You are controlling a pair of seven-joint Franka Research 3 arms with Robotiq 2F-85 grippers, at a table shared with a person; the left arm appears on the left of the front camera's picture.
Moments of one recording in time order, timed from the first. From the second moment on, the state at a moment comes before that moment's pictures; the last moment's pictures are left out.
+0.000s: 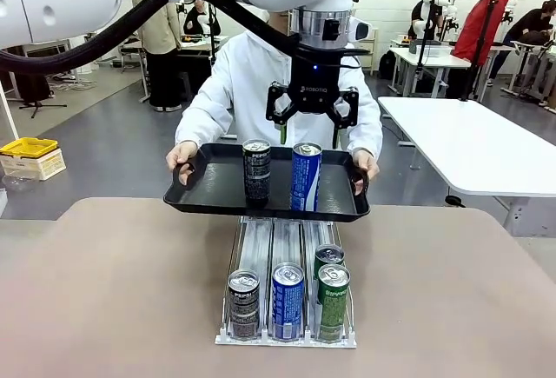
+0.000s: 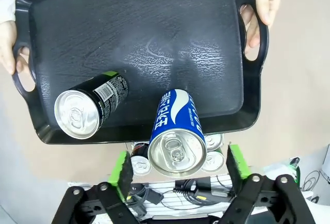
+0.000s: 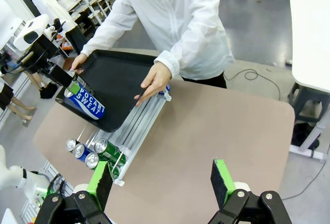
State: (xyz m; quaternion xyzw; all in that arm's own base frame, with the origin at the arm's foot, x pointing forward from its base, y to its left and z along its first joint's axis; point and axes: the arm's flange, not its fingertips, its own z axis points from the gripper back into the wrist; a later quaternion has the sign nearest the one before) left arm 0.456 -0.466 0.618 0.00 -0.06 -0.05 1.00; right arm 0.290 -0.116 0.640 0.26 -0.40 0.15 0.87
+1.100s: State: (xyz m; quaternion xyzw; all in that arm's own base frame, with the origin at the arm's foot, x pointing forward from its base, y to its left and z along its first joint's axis) left arm 0.288 -0.365 0.742 -0.06 -0.13 -0.20 0.97; right arm 0.290 -0.116 0.639 0.26 -0.40 0.15 0.87
